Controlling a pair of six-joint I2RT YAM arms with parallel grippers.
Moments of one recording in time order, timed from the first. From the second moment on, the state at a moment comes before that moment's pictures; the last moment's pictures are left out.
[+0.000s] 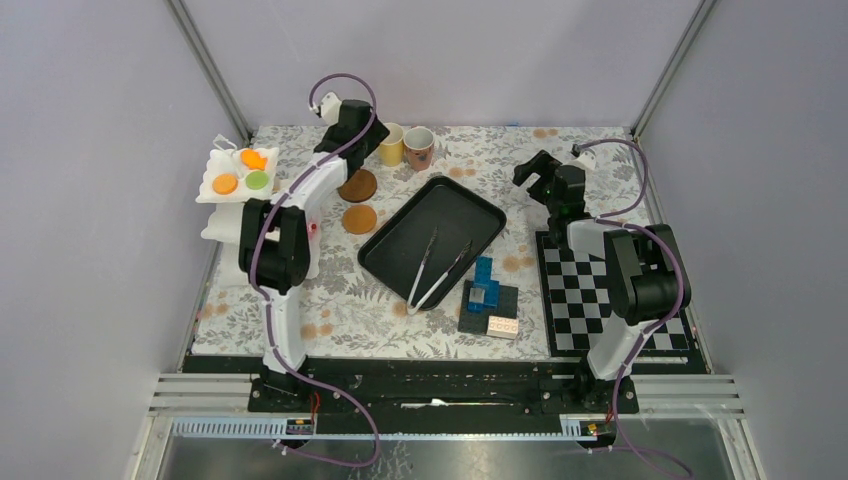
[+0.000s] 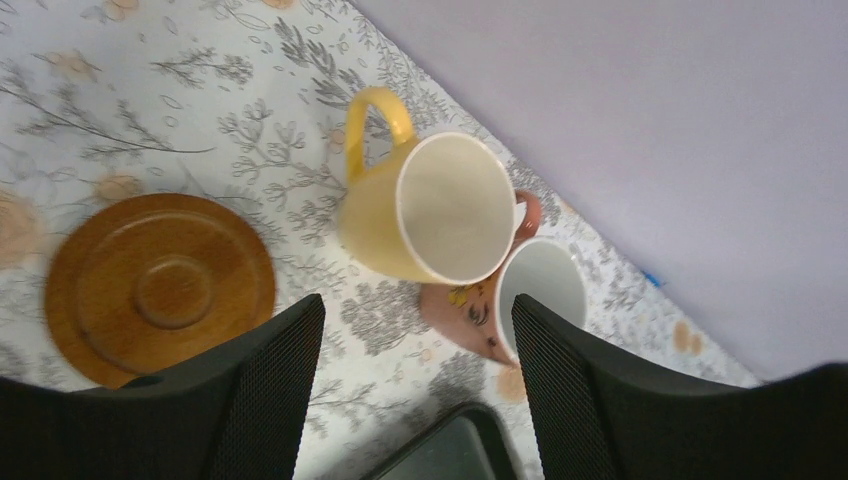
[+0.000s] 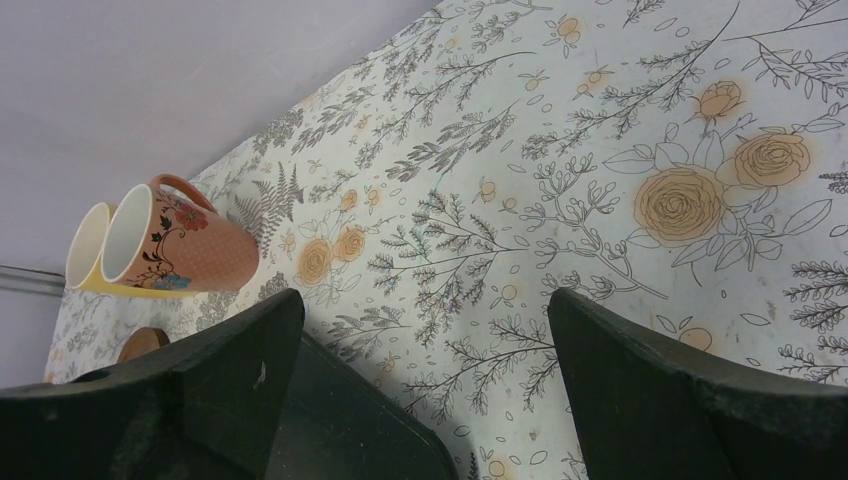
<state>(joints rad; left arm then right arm) -0.27 2.03 1.69 -0.18 -0.31 -0.85 0.14 1.78 0.88 0.61 0.08 0.65</state>
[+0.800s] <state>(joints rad) -0.28 2.35 1.98 -0.34 -0.37 -1.21 0.11 1.80 0.88 0.61 0.03 0.71</state>
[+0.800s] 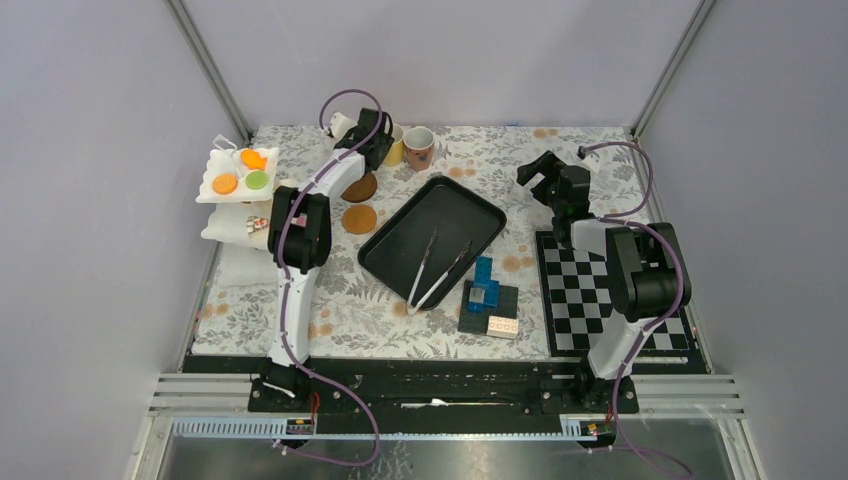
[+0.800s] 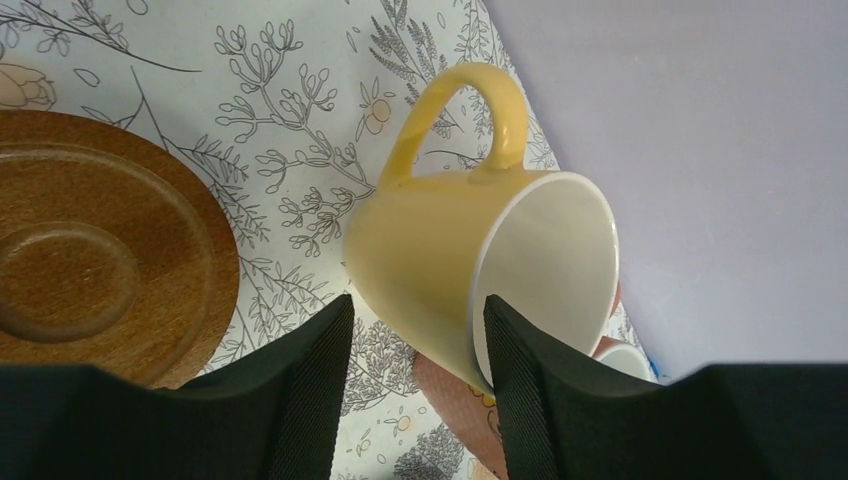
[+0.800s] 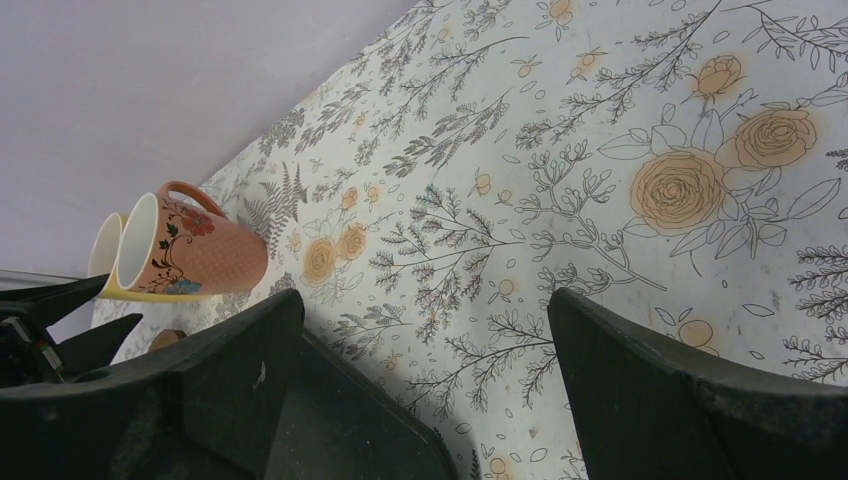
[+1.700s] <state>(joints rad) -0.29 2.33 1.92 -0.31 -0.44 -1.14 0.08 1.80 0.88 0.61 -0.02 0.77</state>
